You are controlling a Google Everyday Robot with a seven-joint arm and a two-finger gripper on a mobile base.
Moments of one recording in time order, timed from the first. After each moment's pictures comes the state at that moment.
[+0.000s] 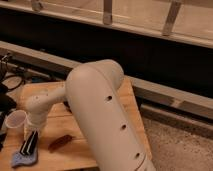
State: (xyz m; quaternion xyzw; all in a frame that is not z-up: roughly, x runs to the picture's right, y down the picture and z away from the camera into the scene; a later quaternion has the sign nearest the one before) arm -0.392 0.248 0.761 -0.49 0.08 0.54 0.68
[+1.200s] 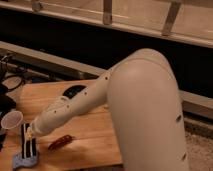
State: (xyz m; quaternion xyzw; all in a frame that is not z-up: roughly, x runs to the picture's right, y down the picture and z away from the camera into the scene) arm -0.351 0.222 0.683 -0.49 -0.11 0.54 0.67
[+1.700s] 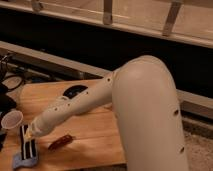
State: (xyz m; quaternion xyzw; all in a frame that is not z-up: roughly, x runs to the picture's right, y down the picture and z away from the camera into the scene) arm -0.352 0.226 0.684 -0.49 -0.11 0.54 0.67
